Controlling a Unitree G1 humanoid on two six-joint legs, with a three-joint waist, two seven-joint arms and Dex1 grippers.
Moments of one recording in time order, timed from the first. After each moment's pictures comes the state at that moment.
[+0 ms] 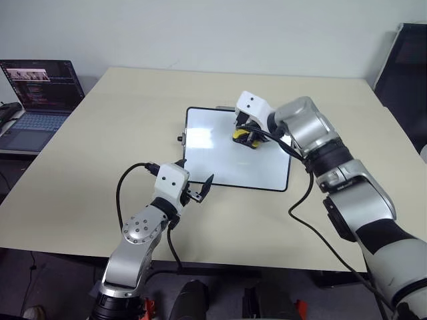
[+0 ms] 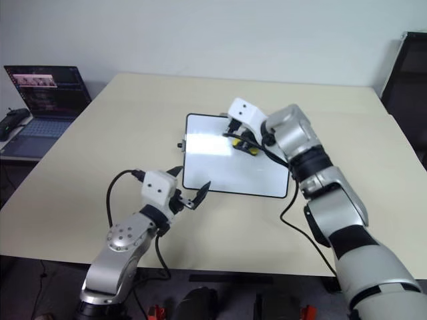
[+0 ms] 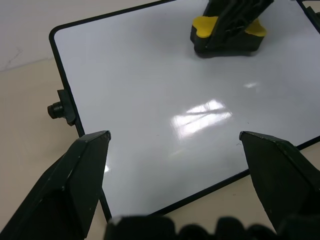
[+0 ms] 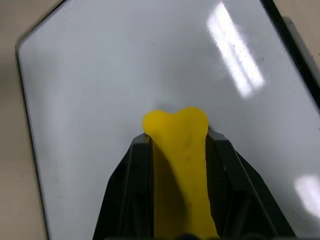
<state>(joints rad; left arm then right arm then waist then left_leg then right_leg) -0.09 0.33 -0.07 -0.42 -0.09 0.38 -0.32 -1.17 -0.30 0.32 0.55 -0.16 0.72 0.99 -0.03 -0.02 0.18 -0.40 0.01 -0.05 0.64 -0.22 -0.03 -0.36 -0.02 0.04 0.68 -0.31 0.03</state>
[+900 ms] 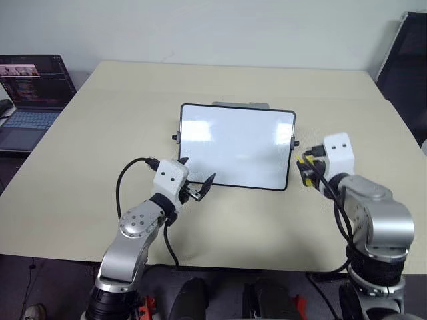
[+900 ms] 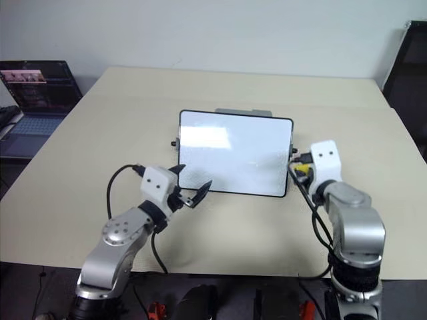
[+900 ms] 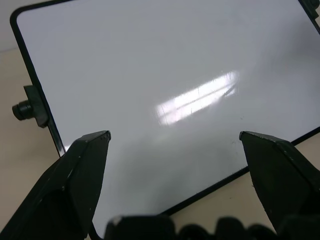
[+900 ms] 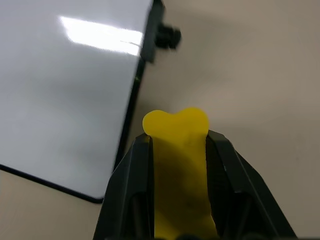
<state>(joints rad) -0.10 0.33 -0.05 -0.45 -0.12 0.46 -0.37 -0.40 -0.25 -0.13 -0.63 -0.09 1.41 0.35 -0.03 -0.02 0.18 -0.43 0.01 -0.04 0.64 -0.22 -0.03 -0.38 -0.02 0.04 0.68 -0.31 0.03</state>
